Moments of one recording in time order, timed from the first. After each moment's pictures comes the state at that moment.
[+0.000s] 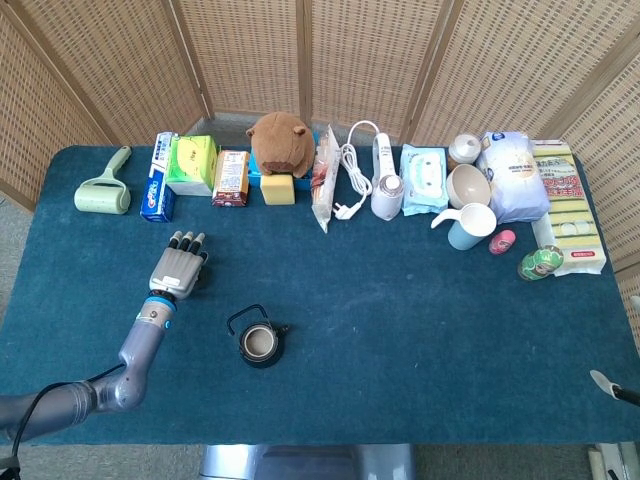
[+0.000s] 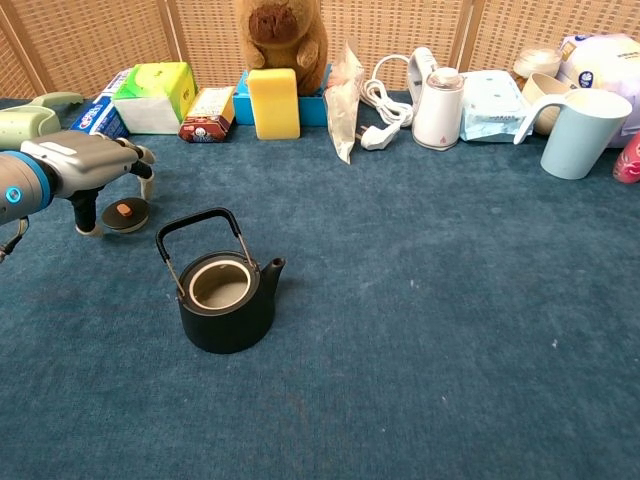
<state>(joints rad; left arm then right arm) -0.78 -1.59 -0.13 -1.31 0.74 0.91 0.84 -0.05 -0.93 0.09 -1.70 -1.45 1.54 0.24</state>
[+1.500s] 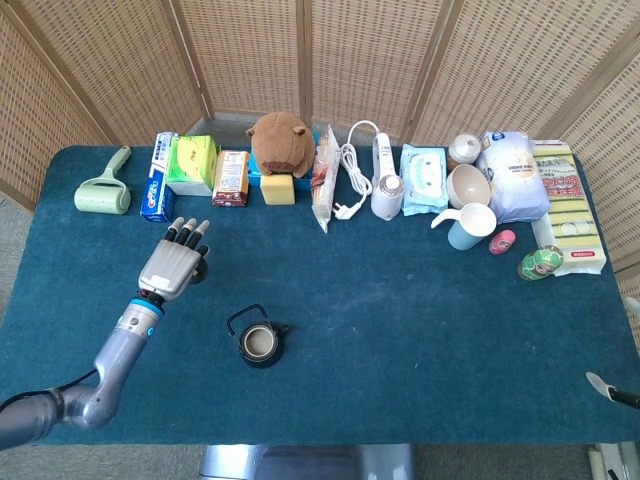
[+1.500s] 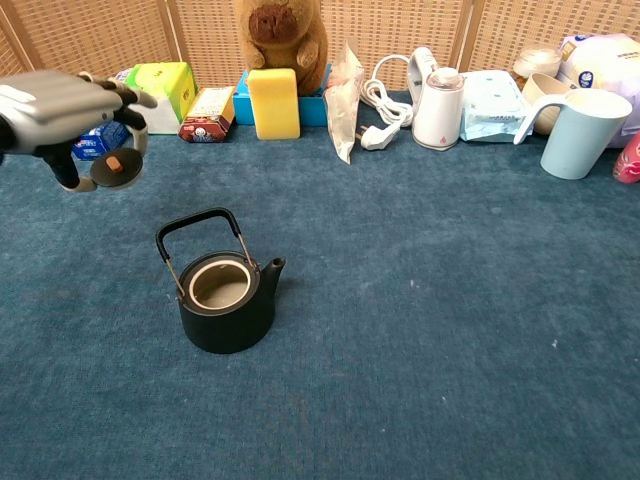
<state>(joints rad) -0.74 -1.41 -0.08 -1.53 1.03 1.05 0.66 -0.05 -0.92 0.08 -1.71 -1.47 1.54 0.25</state>
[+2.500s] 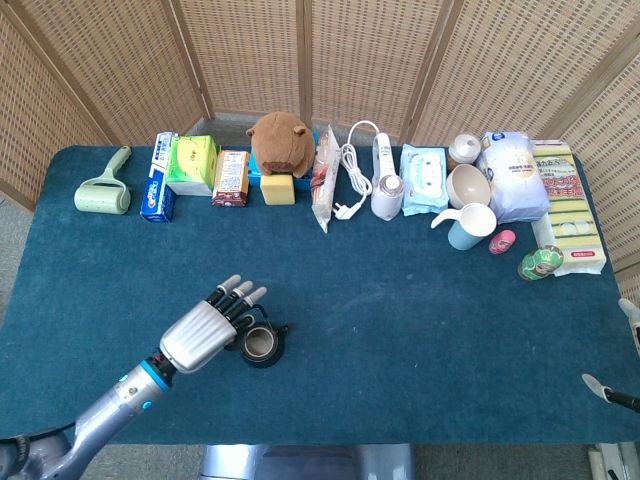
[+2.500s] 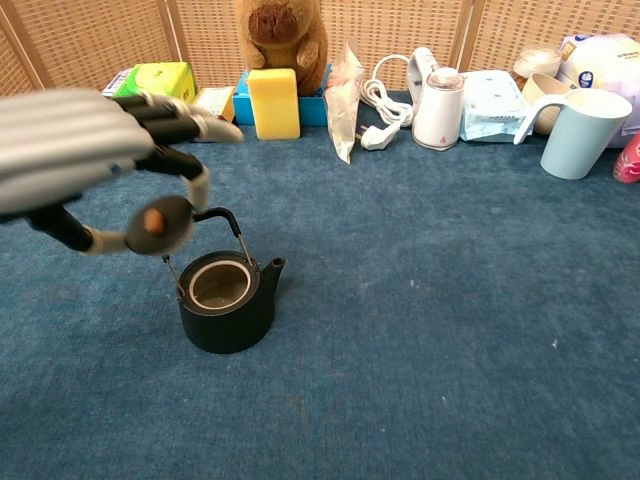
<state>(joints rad) -0.65 -1.31 0.07 -1.84 1.55 1.11 0.61 -0.05 -0.92 0.07 -1.72 -1.47 1.54 0.25</state>
